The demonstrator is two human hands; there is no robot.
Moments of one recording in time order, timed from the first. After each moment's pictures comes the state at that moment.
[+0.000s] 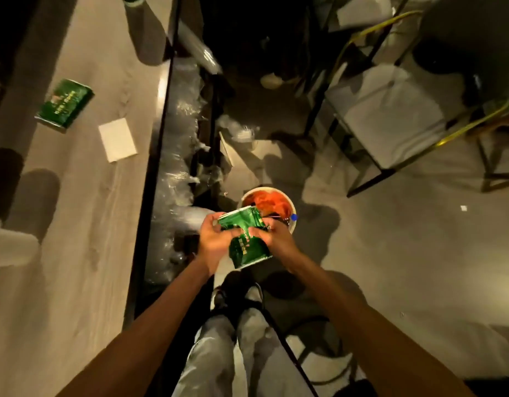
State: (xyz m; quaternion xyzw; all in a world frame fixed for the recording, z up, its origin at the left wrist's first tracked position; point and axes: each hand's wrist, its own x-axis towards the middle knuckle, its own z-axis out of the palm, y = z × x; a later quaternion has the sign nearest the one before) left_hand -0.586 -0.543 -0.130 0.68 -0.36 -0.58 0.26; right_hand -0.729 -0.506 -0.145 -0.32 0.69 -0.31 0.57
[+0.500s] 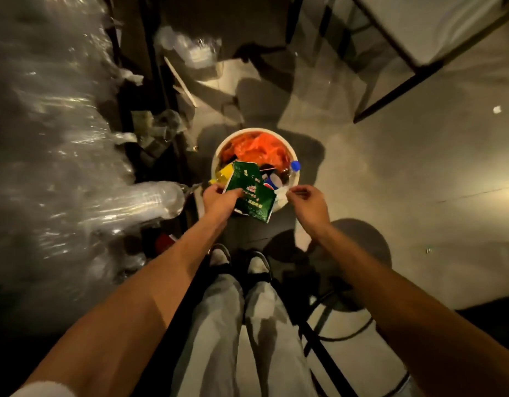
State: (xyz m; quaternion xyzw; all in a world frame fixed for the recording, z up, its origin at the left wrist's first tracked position) left_hand -0.641 -0.606 -0.415 0.73 -0.34 -0.58 0.13; right_hand -0.792 -0.509 -0.392 -0.15 0.84 -0.29 0.43
